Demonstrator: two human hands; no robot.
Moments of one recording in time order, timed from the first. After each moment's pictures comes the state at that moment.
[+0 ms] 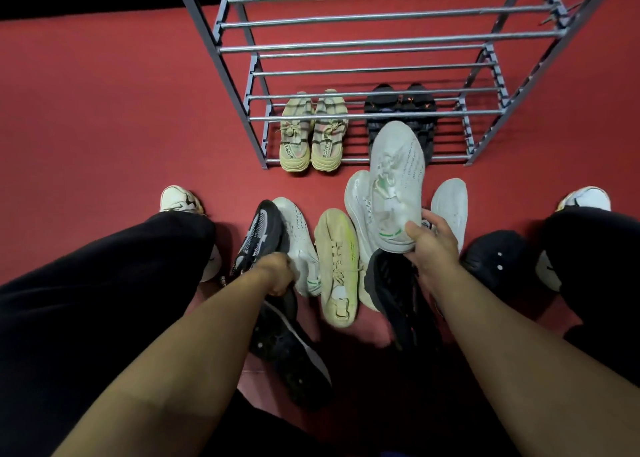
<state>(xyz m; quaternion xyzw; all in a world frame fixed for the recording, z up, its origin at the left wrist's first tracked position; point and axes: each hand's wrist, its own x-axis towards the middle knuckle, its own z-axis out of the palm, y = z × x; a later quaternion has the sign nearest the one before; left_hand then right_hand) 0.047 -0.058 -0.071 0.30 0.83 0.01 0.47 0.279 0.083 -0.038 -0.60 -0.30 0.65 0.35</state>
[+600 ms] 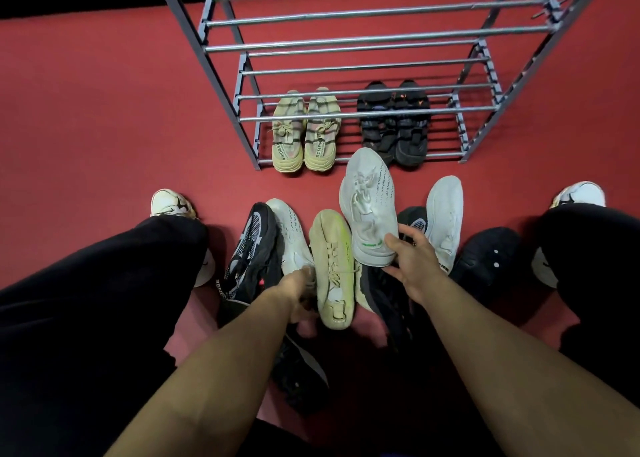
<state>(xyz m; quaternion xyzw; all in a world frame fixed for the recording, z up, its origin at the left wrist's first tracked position) 0.103 -0.055 -0.096 -0.16 0.67 0.34 0.65 0.277 0.069 -0.053 -0.57 -0.32 0.71 0.25</state>
